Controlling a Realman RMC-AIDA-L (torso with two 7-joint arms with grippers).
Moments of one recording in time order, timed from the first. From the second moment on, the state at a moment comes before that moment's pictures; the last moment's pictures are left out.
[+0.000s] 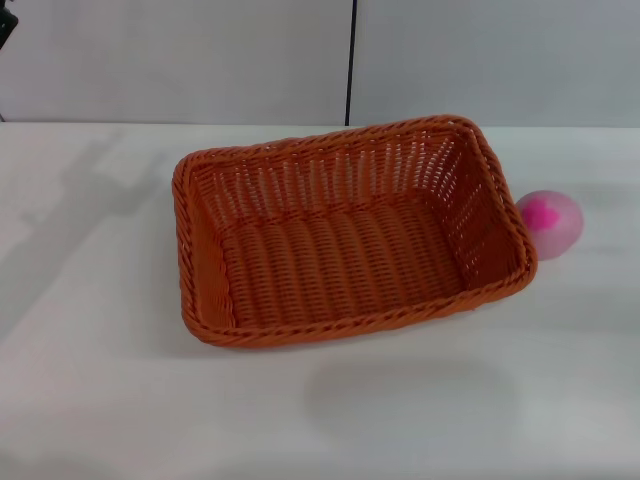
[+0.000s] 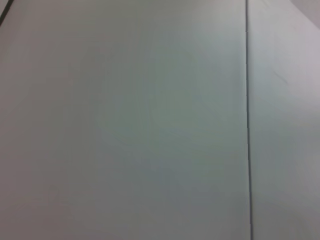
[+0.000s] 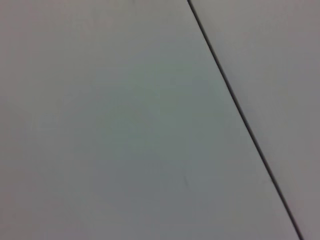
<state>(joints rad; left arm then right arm) -0.39 -2.06 0.44 0.35 1.24 1.78 -0.91 0.42 2.07 -0.08 -0.17 -1.33 -1.39 0.77</state>
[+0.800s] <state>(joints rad) -0.41 -2.06 0.44 0.31 1.24 1.70 -0.83 0.43 1.96 -0.38 -0.66 -1.82 -1.49 1.63</state>
